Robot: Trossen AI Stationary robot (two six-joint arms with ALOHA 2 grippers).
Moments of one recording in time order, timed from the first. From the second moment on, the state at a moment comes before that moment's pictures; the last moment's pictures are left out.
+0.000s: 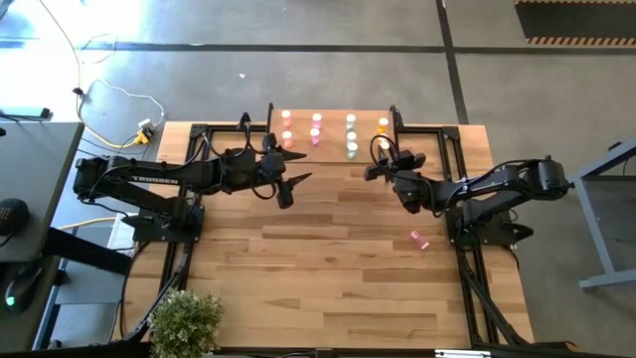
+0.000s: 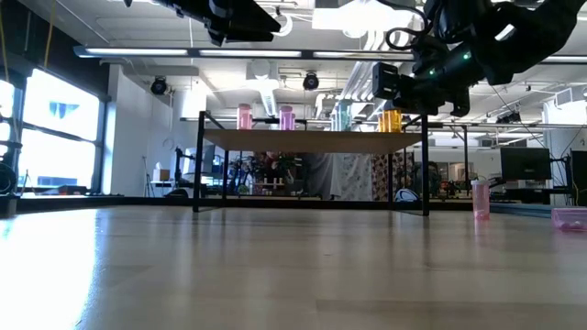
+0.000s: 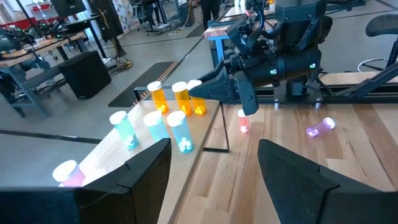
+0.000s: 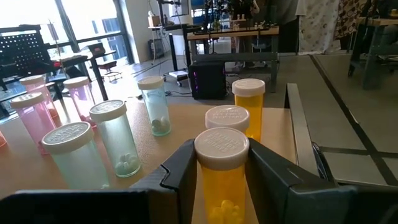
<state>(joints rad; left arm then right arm) 0.21 1.21 0.86 0.13 -0.27 0.16 -0.10 1.33 0.48 0.63 1.12 0.33</state>
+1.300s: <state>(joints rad) 0.21 1.21 0.86 0.13 -0.27 0.16 -0.07 1.33 0.48 0.65 1.15 0.34</state>
